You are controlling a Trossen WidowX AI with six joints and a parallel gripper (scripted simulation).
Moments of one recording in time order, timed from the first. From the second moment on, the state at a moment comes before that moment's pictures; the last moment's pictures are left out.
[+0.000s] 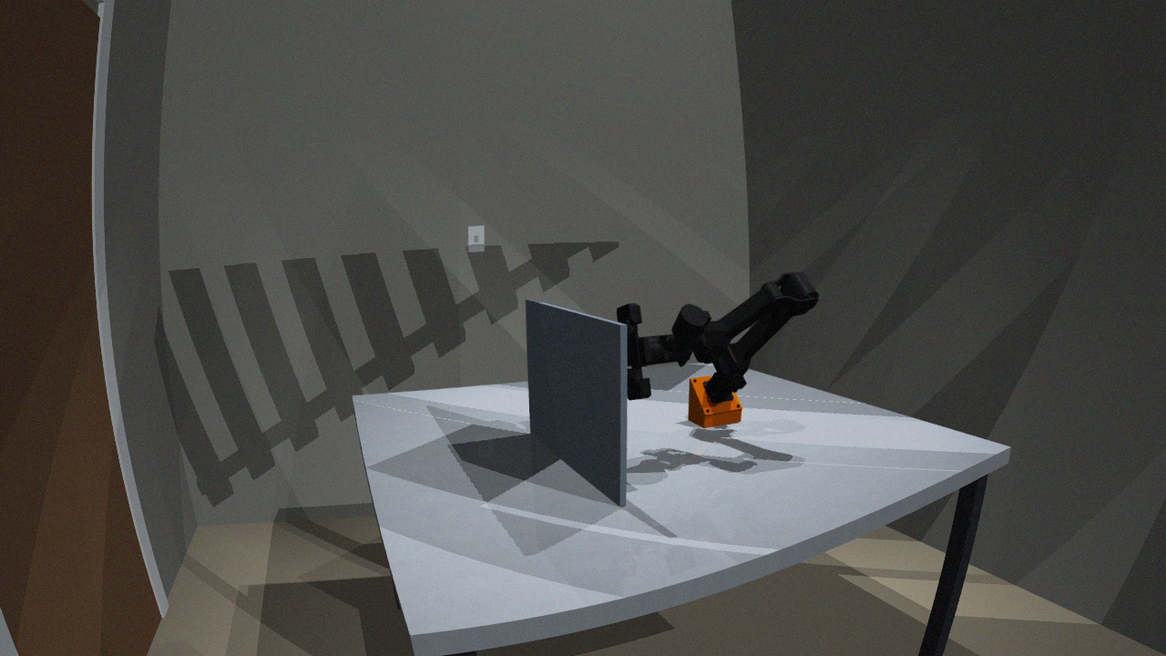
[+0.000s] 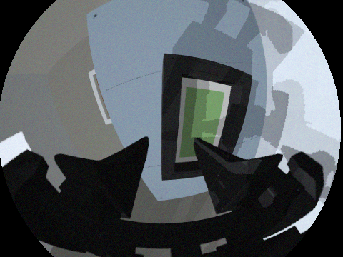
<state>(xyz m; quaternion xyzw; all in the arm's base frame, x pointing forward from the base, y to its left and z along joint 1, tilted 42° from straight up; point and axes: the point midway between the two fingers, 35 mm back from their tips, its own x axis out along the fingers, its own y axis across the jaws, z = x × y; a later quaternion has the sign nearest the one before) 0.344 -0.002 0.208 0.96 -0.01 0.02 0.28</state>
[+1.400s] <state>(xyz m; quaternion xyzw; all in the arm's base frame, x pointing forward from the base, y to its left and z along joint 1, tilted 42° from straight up) 0.368 -0.002 0.209 0.96 -0.01 0.02 0.28</state>
